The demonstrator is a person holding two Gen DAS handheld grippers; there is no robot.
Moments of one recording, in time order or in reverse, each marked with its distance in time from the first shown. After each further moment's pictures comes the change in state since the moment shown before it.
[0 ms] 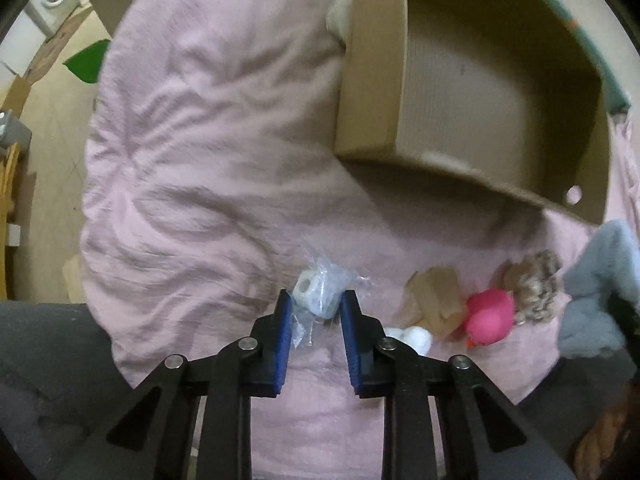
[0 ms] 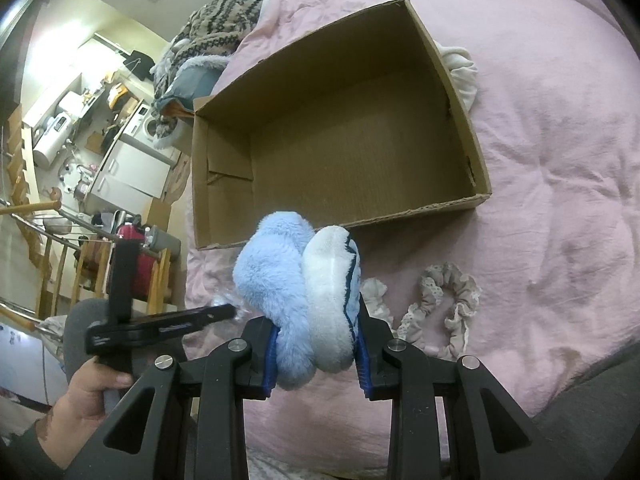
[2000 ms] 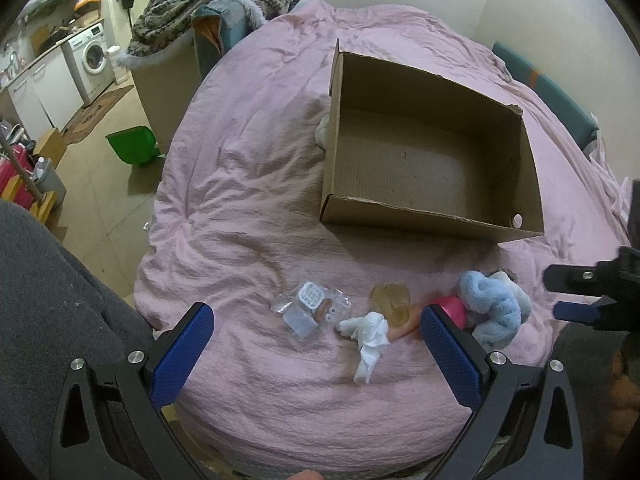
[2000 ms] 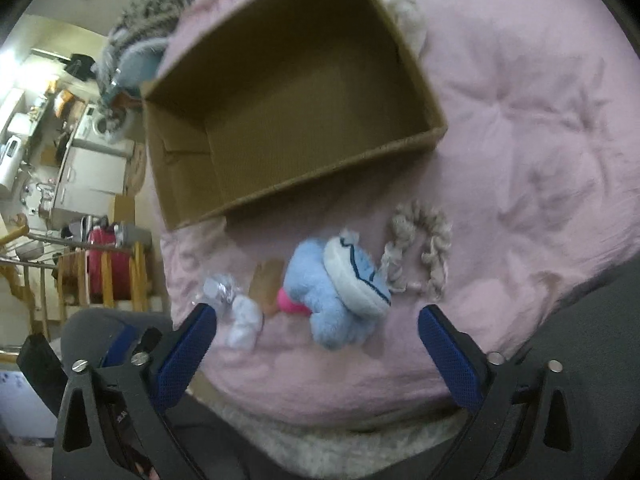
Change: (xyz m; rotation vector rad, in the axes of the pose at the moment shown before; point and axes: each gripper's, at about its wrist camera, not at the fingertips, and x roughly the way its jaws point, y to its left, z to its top) left arm -0.079 -0.028 -0.078 0.034 -0.412 0.055; right arm -0.002 -0.001 -0.001 0.167 0.174 -0.127
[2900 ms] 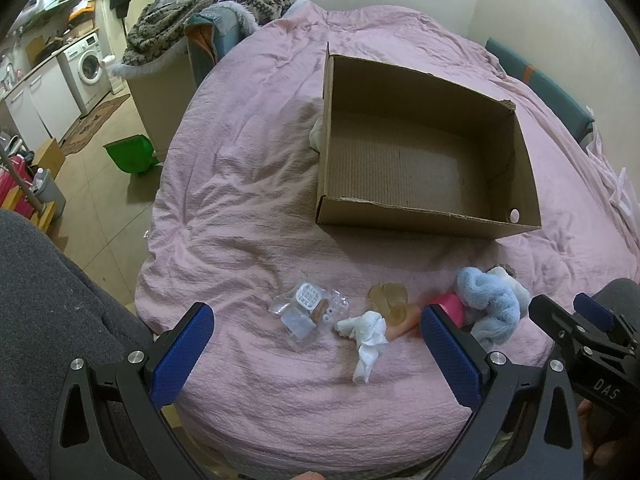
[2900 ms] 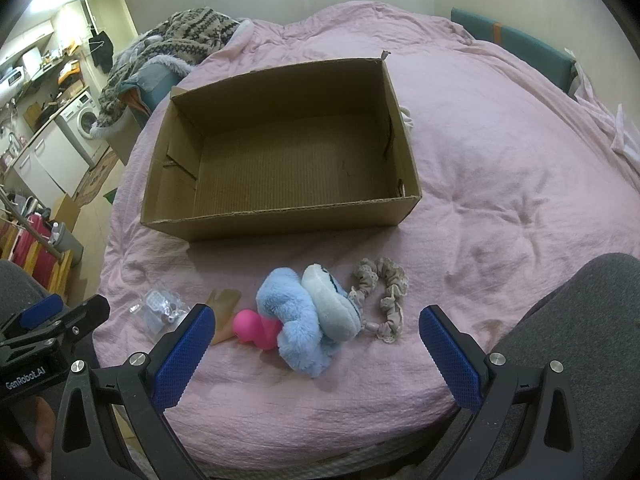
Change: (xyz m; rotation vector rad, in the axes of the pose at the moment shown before) left arm -0.004 -0.009 0.000 0.037 -0.020 0.006; right arm -0.018 0.039 -0.066 -0.258 -0.422 -0.304
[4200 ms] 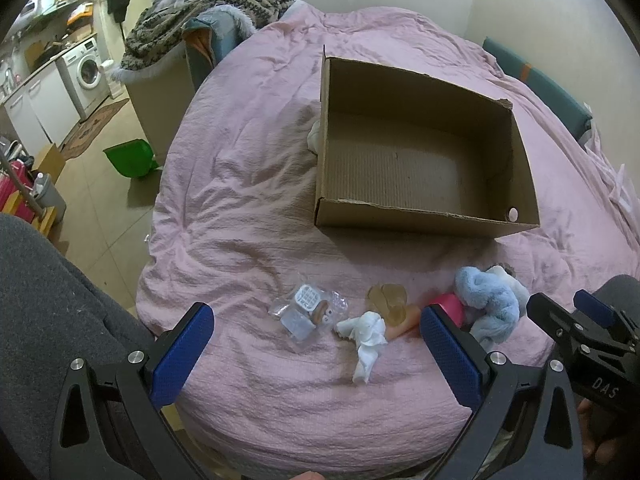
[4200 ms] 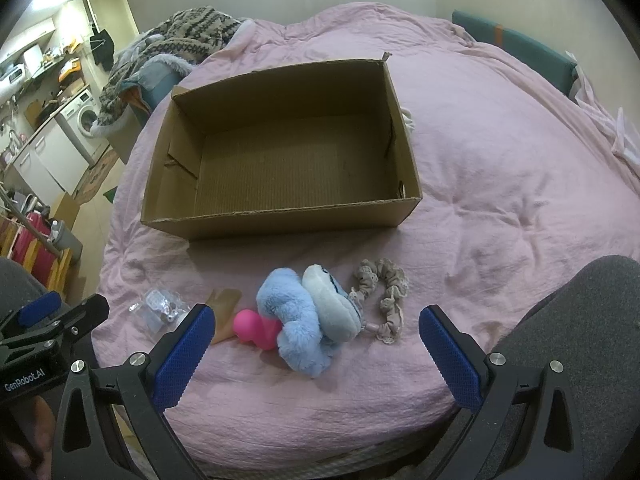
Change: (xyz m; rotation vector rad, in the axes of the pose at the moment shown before) left arm -0.001 0.000 0.003 0.000 -0.002 0.003; right arm 0.000 0.001 0.000 0.001 0.001 -0.003
